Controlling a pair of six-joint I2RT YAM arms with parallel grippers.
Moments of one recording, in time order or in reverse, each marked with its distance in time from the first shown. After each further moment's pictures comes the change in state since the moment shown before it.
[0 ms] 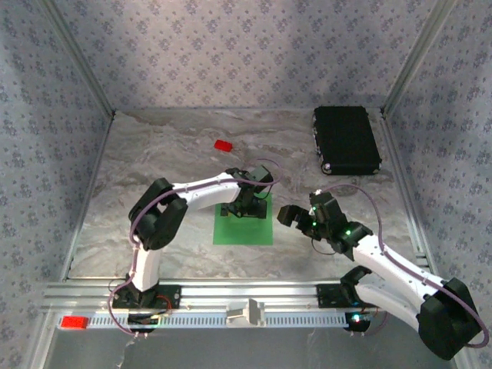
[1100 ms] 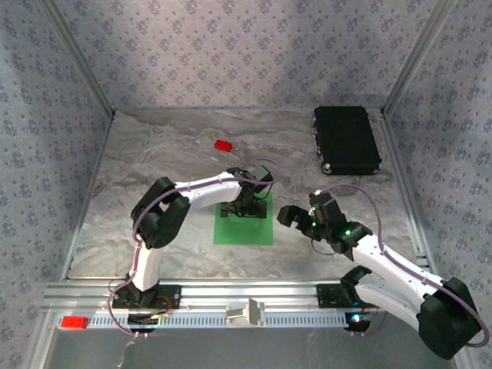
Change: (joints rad) left arm 0.008 0.018 0.015 -0.014 0.023 -0.037; right arm 0.005 0.004 0.000 -0.003 0.008 0.001
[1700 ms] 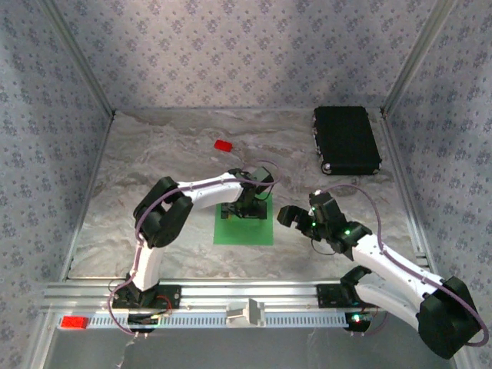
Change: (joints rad) left arm -0.006 0.022 -0.005 0.009 -0.003 -0.022; right arm 0.000 0.006 0.000 0.000 0.000 0.000
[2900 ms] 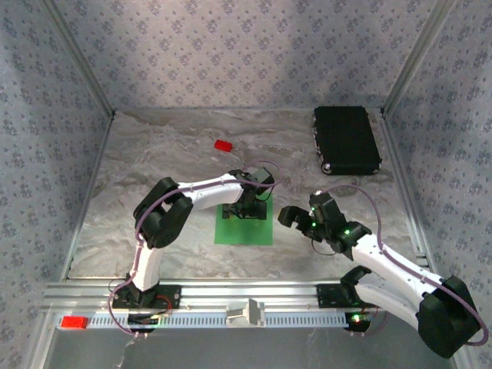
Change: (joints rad) left arm -0.007 -0.002 -0.005 0.013 -0.013 0.004; right arm 0.000 0.005 0.000 -0.016 0.019 0.008
